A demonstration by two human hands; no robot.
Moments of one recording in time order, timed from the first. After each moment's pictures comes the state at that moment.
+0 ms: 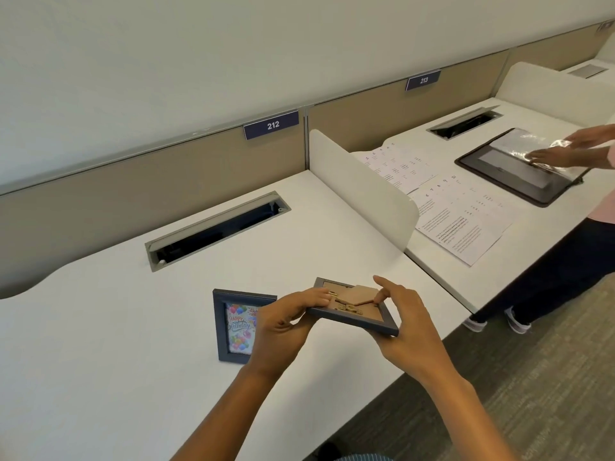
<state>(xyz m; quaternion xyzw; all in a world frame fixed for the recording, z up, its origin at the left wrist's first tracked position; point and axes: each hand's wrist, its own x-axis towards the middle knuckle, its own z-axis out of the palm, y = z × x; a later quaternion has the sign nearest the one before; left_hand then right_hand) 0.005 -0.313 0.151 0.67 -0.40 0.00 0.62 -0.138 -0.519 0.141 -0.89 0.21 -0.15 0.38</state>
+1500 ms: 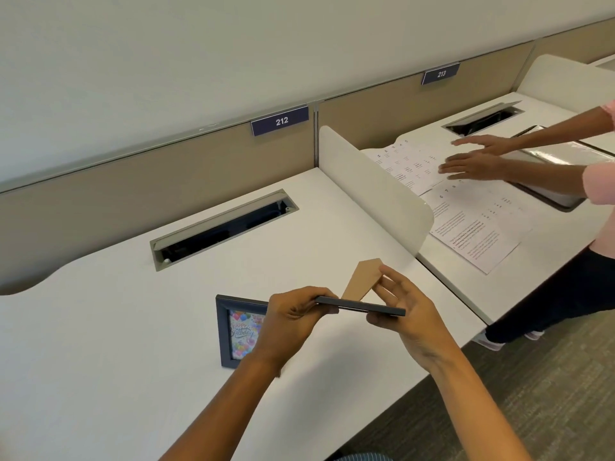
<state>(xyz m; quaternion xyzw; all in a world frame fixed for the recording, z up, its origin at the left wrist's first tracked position) 0.042 -0.333 0.147 0.71 -0.39 -0.08 0.58 -0.091 -0.559 0.118 -0.64 0.18 -0.11 0.74</state>
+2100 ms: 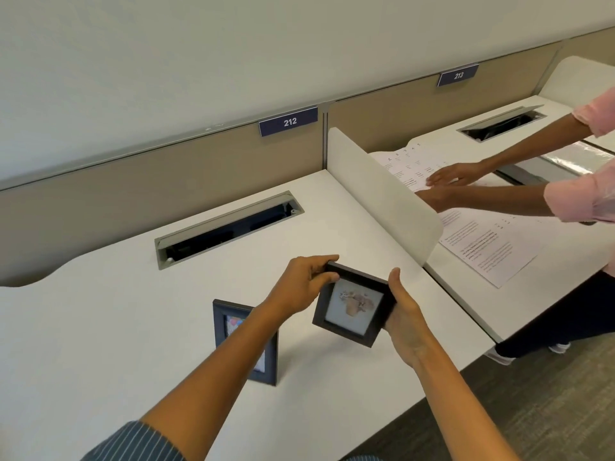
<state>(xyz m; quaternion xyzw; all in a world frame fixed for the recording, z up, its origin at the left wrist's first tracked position) 0.111 -0.392 0.158 0.79 -0.34 -0.21 0.47 -0.044 -0.554 0.127 -0.54 0.32 -0.06 0.77</state>
